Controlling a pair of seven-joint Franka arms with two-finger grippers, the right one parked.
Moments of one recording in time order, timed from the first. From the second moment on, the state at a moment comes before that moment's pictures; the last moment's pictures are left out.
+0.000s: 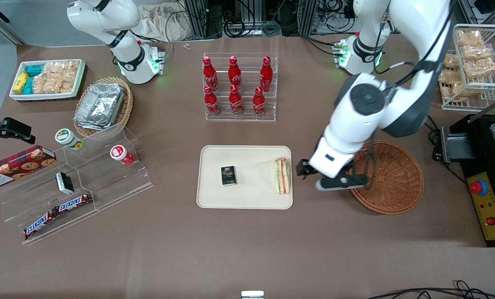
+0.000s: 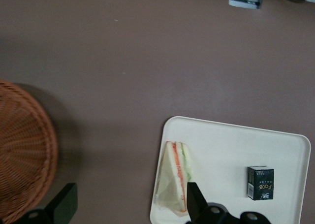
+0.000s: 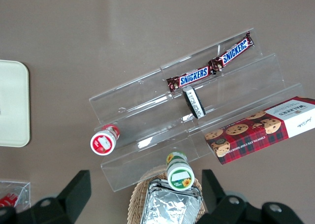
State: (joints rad) arm -0.10 0.33 -0.39 -1.61 0.15 2.10 -0.68
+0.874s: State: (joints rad) arm 0.01 0.15 -0.25 -1.47 -0.02 1.54 -0.29
